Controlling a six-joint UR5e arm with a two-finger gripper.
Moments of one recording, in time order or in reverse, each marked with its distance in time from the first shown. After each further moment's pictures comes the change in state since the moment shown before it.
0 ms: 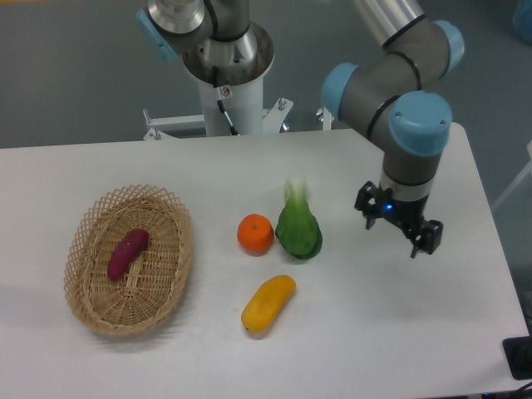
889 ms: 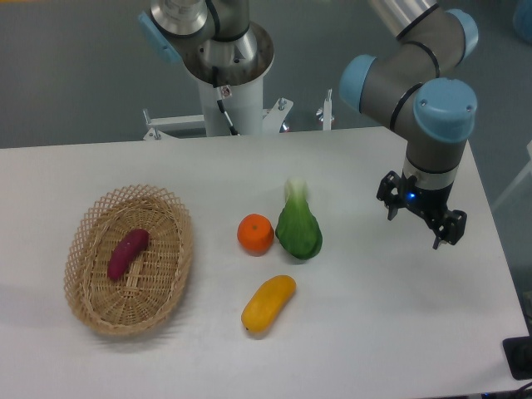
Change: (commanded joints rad) arm 0.145 -0.031 0.075 -0.009 0.003 0.199
